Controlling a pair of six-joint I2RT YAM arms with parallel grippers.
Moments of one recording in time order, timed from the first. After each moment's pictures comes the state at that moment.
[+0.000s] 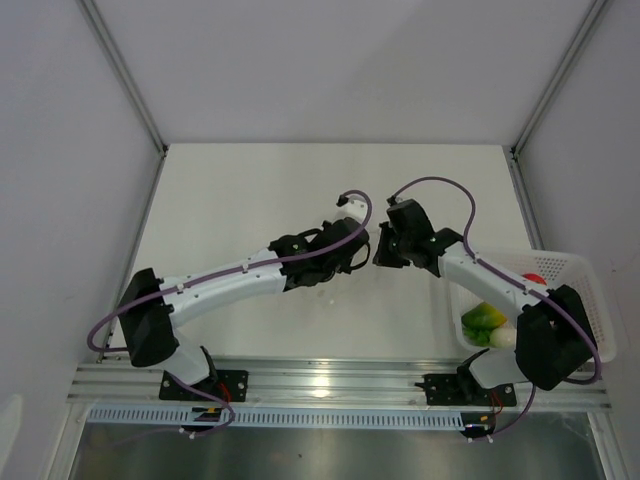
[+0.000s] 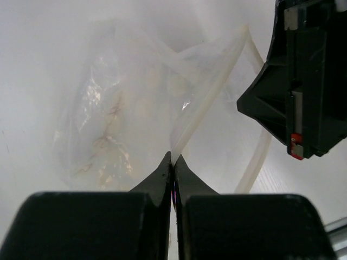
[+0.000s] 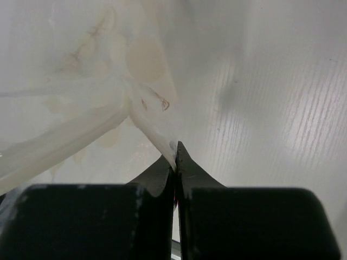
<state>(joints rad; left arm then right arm) -1.06 1.55 1.33 -0.57 -0.52 -0.41 0.57 1.40 0.97 -0.44 -0.02 0.59</state>
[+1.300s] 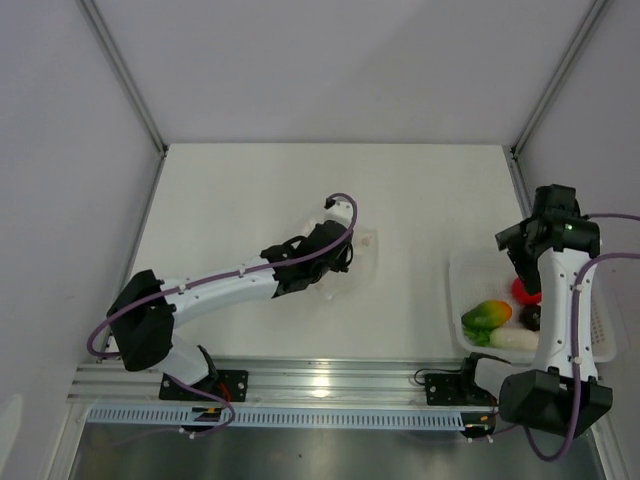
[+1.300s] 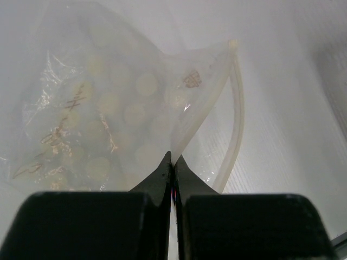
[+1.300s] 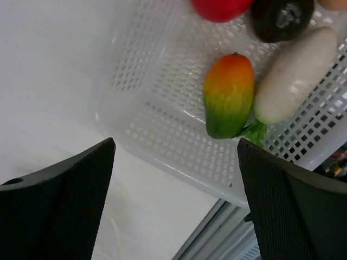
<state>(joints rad) -0.98 1.50 1.08 -0.19 -0.41 -0.42 -0.20 1.14 1.30 -1.27 0.27 0.90</state>
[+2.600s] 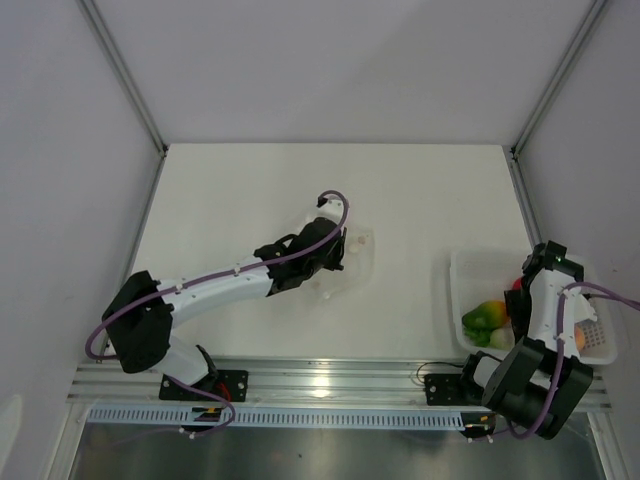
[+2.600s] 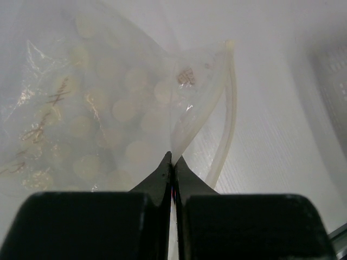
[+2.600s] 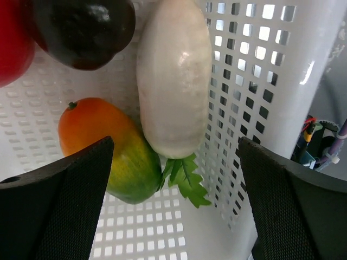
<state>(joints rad) -0.93 1.48 1.03 -0.15 -0.33 -0.44 -0.49 1.12 0.83 -1.23 0.40 1.10</state>
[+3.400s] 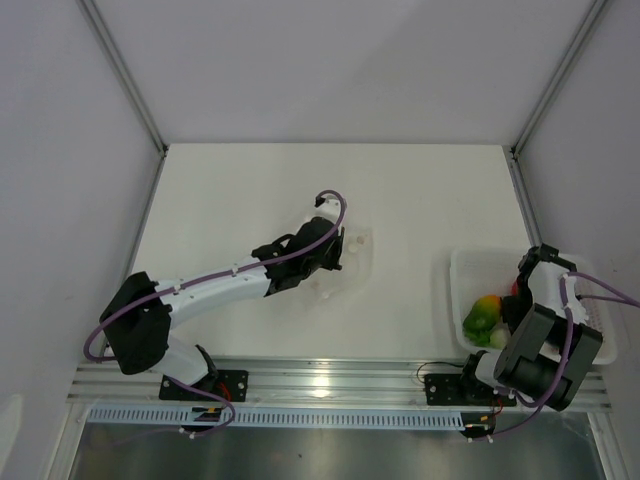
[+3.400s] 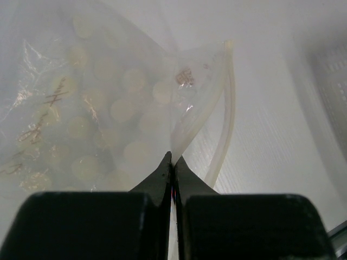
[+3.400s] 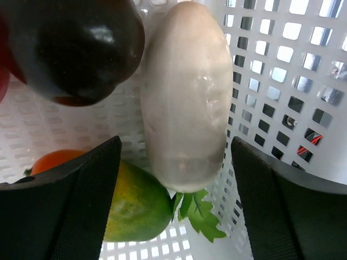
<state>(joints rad) -0.92 1.47 1.01 -0.13 -0.31 -0.44 -0.50 1.28 0.76 -1.08 0.40 1.08</state>
